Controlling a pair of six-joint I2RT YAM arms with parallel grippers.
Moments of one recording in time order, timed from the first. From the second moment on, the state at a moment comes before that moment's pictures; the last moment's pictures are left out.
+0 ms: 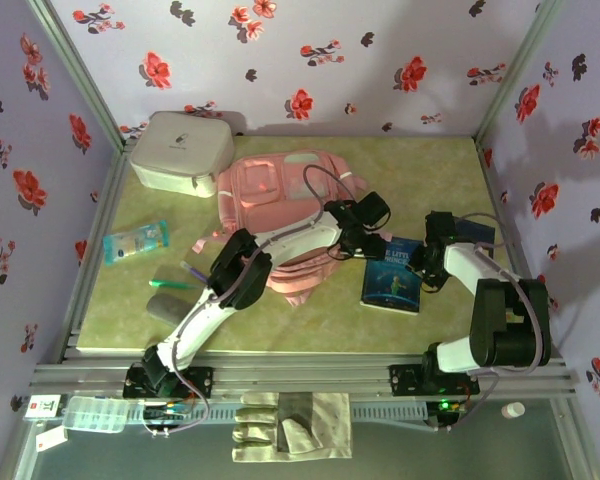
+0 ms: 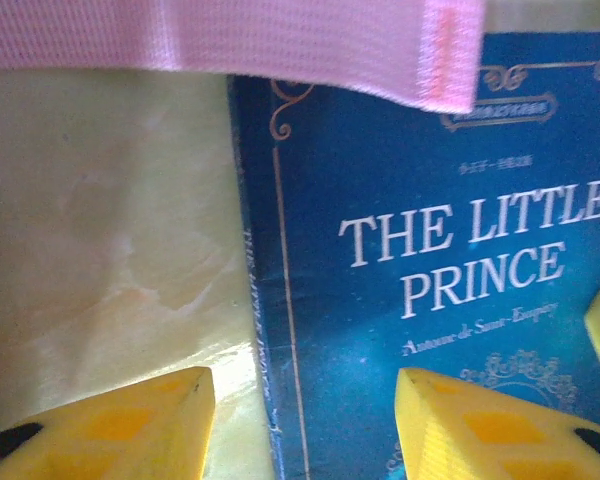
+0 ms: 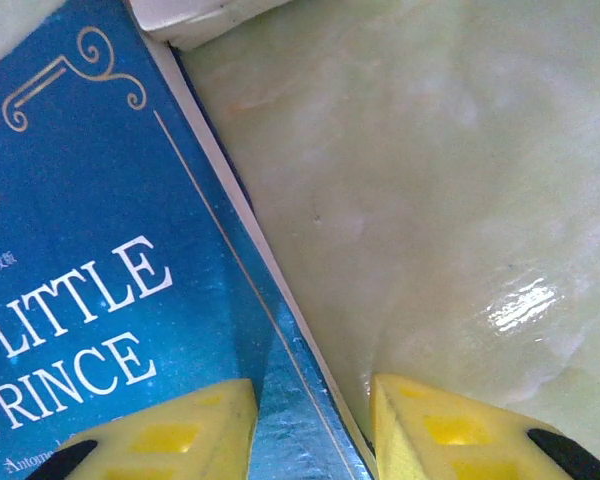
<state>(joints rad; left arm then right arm) -1.00 2.47 2.18 -0.84 0.13 -0.73 0.00 1.41 0.69 -0.56 -0.03 0.65</state>
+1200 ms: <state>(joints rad) -0.98 2.51 2.22 -0.85 0.27 -0.80 -0.02 1.39 0.67 -0.51 -0.11 0.69</state>
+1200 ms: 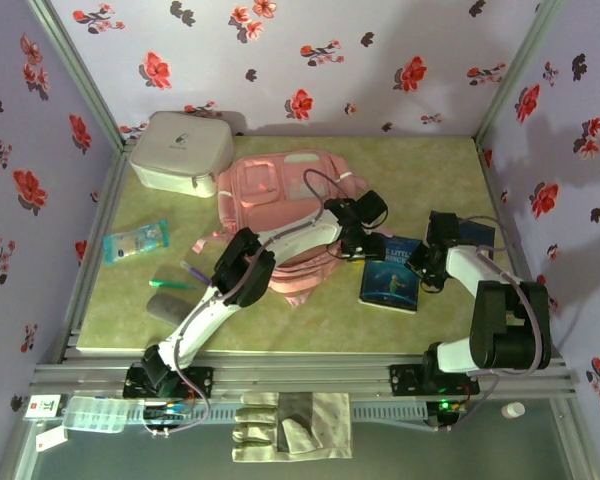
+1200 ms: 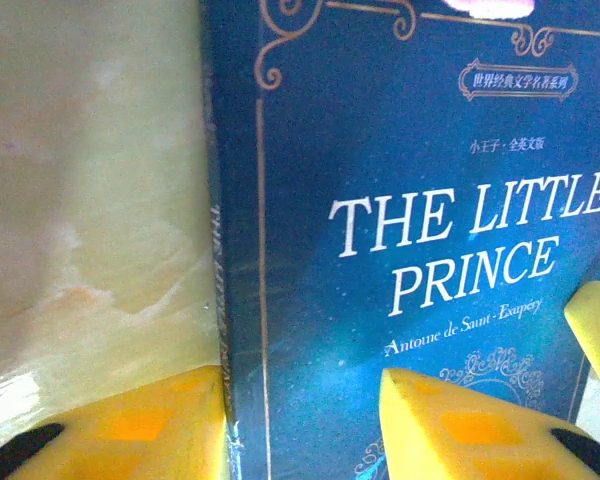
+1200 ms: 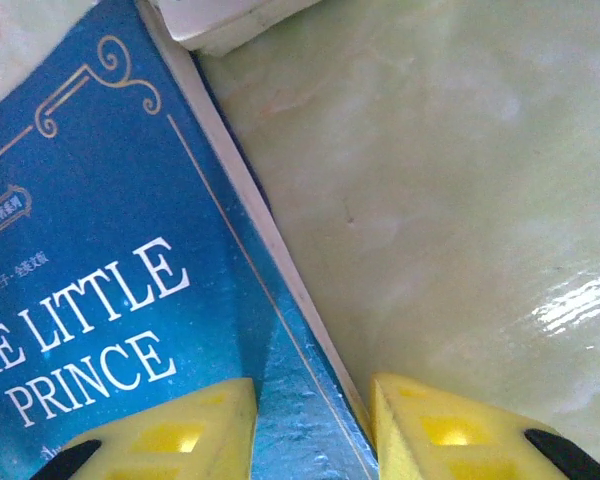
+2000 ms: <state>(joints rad) -0.99 2.36 2.08 -0.71 0.36 -0.81 -0.02 1.34 0.62 -0.43 -0.25 0.78</state>
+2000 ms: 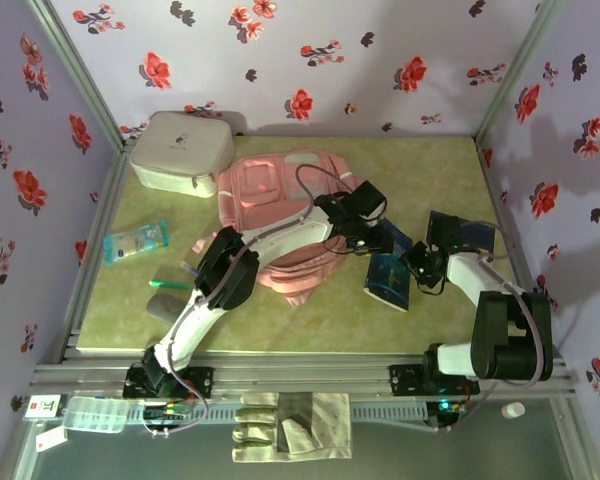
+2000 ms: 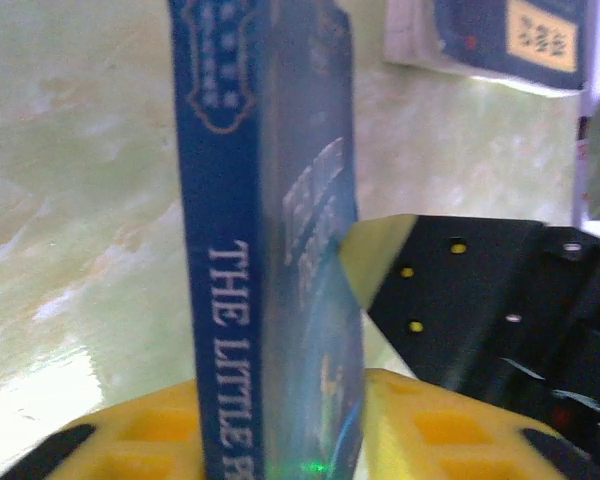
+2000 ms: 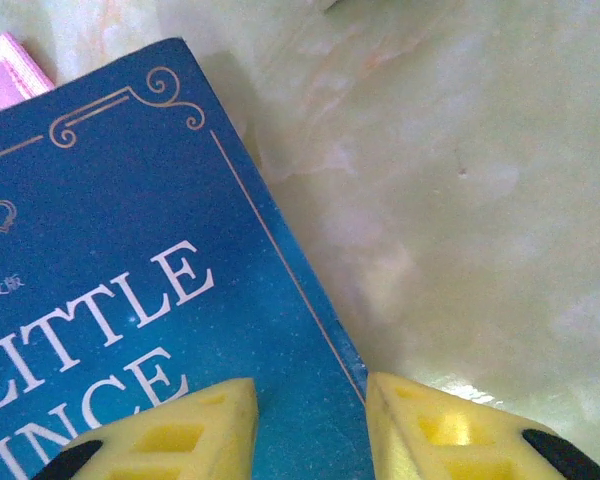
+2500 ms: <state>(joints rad) -0.93 2.15 1.91 -0.71 0.30 -0.73 -0.02 1.21 0.62 -0.43 -0.26 0.78</state>
